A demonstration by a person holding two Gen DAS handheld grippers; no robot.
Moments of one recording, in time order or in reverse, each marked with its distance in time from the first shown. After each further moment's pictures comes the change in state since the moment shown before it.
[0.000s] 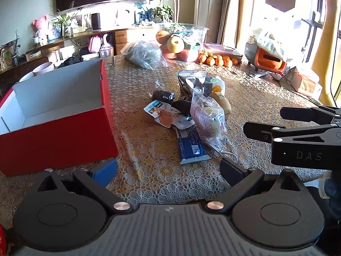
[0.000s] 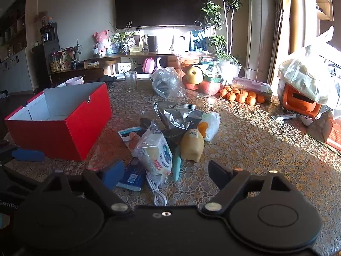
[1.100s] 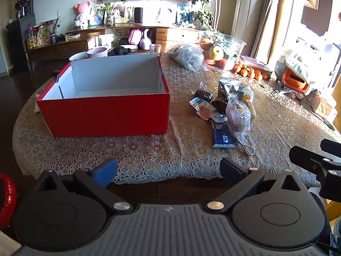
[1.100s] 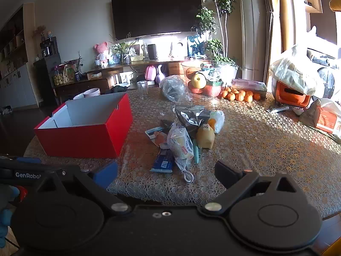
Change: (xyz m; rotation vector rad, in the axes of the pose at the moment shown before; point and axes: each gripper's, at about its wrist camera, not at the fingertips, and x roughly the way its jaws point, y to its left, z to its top) left arm -0.091 0.042 -0.026 -0.156 0.007 0.107; right arm -0.090 0.045 -0.013 0.090 -0.036 0.008
